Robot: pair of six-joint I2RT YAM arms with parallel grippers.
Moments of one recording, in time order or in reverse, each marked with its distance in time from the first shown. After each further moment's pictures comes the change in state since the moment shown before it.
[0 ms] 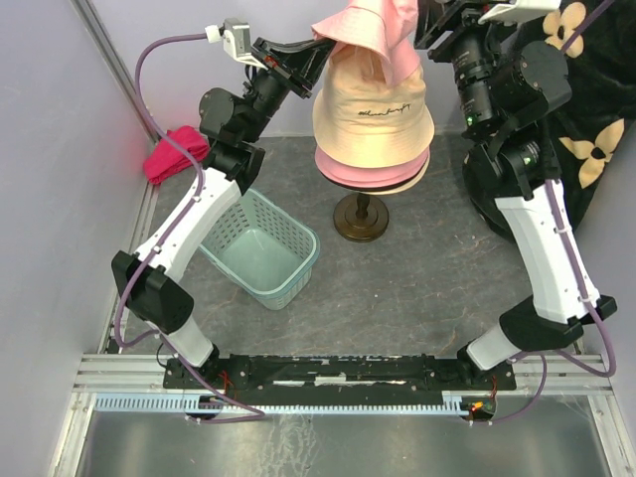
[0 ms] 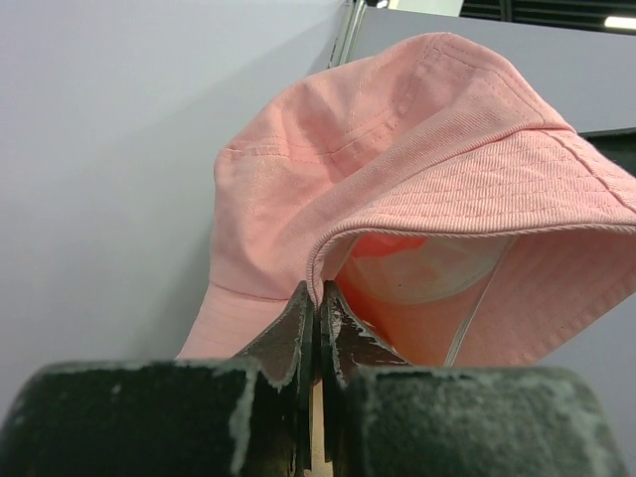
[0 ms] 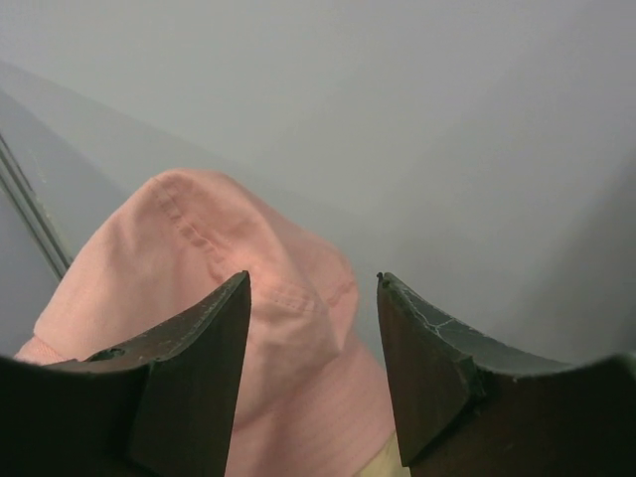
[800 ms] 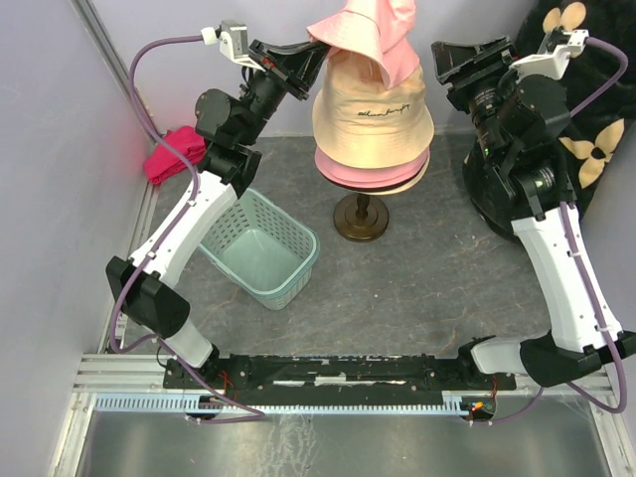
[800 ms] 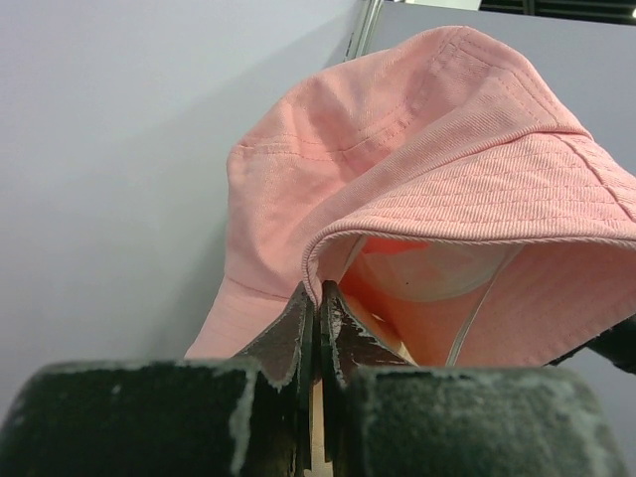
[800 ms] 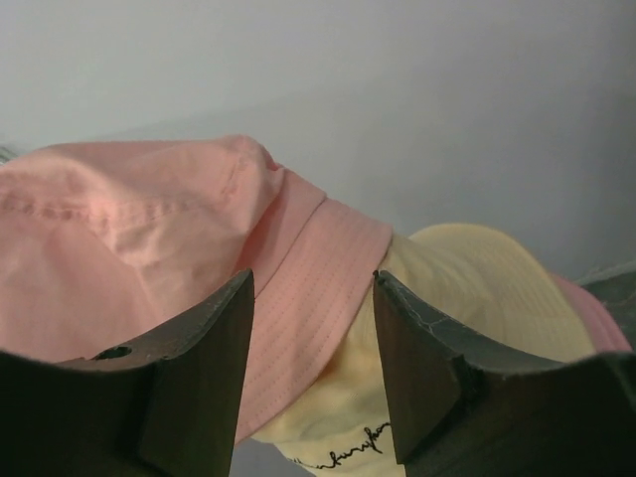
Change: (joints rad) left arm -0.001 -0.037 -0.021 -0.042 -0.025 0.031; right arm -0.142 -0.238 -0.405 -0.095 -0.030 0.708
